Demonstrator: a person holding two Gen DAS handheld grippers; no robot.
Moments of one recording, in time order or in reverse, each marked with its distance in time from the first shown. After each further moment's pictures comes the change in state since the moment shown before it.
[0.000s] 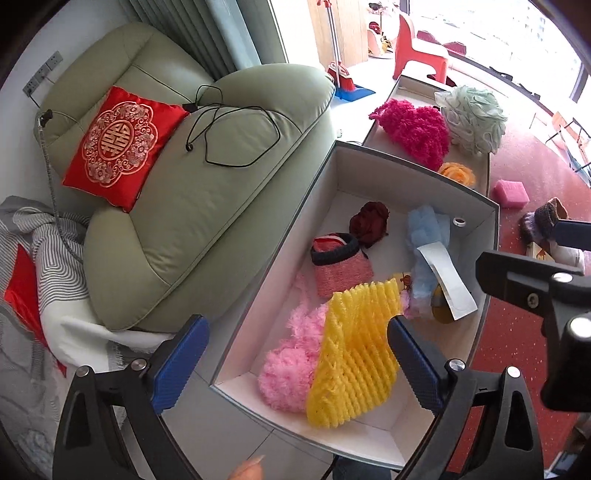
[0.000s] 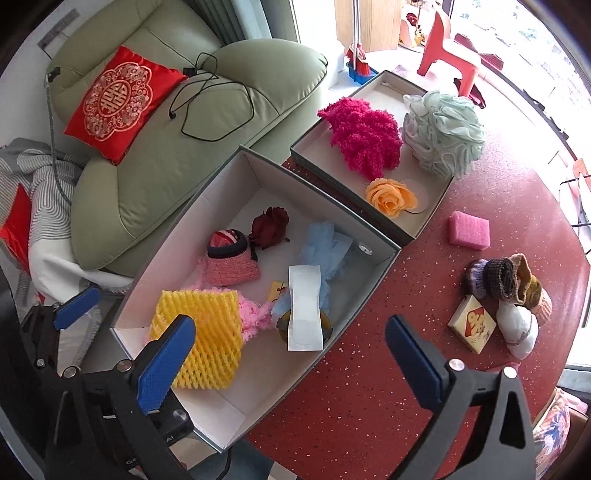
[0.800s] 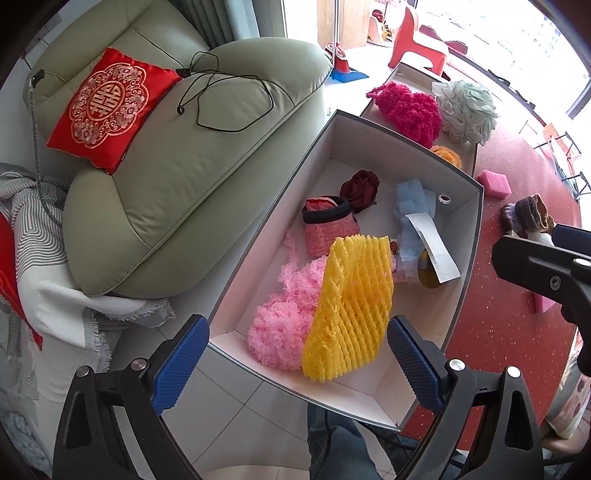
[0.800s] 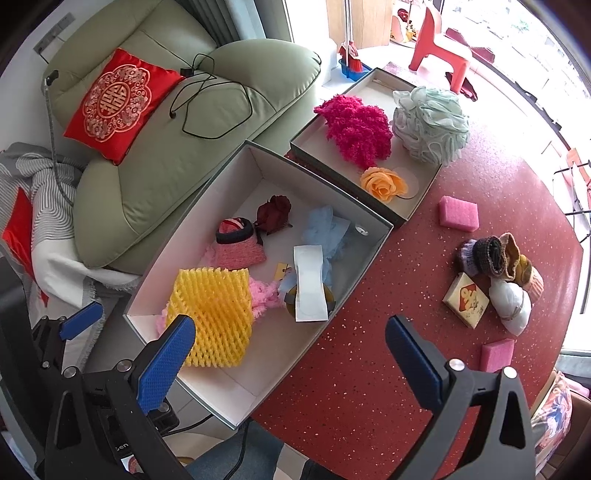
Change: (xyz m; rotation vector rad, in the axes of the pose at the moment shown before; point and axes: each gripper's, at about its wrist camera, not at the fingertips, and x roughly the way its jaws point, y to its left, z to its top) left arm -0.002 0.020 -0.023 -0.064 0.096 -0.102; right arm -0.020 0.008 -0.015 0.025 0.025 -0.011
